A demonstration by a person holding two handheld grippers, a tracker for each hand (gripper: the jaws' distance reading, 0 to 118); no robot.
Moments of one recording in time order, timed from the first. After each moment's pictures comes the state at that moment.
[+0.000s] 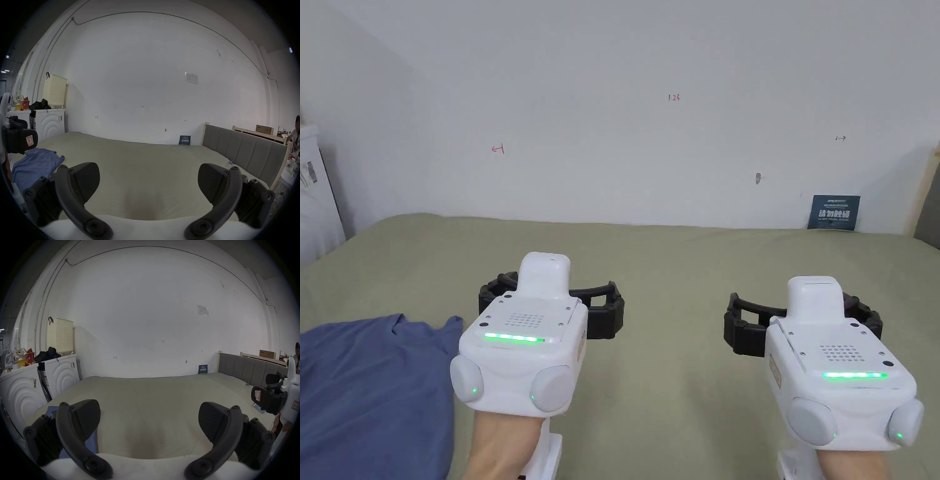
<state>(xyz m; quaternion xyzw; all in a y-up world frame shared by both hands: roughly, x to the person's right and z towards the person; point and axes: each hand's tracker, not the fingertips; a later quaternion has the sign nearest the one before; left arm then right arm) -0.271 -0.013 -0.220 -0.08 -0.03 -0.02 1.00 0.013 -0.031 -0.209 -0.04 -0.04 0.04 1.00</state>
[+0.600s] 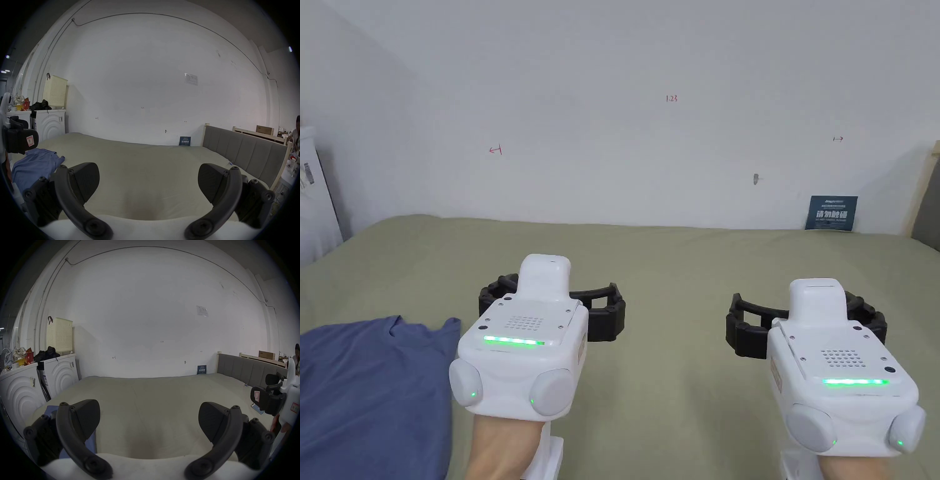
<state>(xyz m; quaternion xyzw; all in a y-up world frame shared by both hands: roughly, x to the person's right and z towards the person) -0.270 -0.013 -0.218 -0.08 -0.04 -0.01 1.00 0.014 -0.032 -0.206 -0.02 -0.05 0.06 1.00</state>
